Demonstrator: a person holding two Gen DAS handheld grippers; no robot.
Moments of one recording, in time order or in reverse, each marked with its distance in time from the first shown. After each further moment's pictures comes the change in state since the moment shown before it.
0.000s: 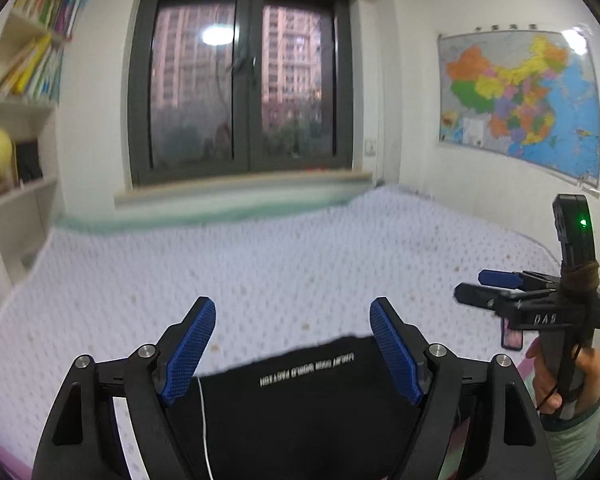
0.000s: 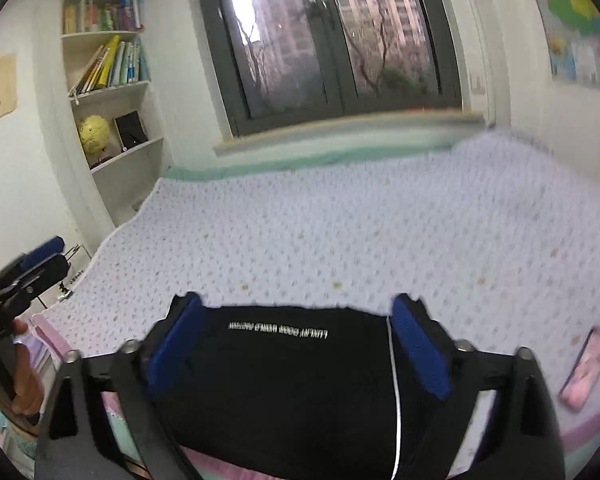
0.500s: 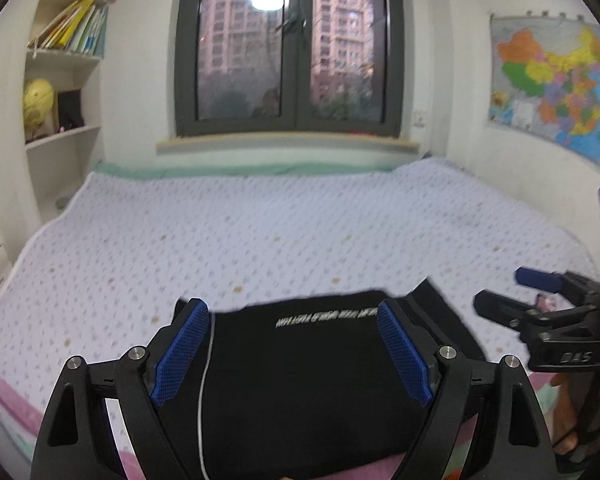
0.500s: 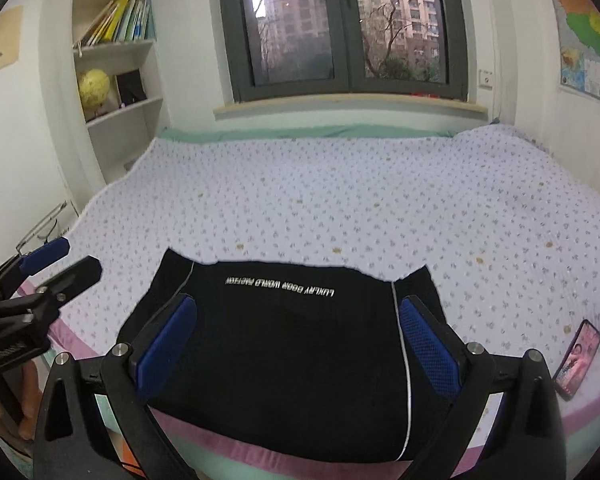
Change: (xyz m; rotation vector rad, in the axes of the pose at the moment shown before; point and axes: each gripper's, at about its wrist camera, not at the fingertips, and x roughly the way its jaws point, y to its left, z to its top) left arm 0.028 -0.007 -0.071 -0.109 0.150 0.167; right arm 0.026 0.041 -0.057 -0.073 0.107 -0.054
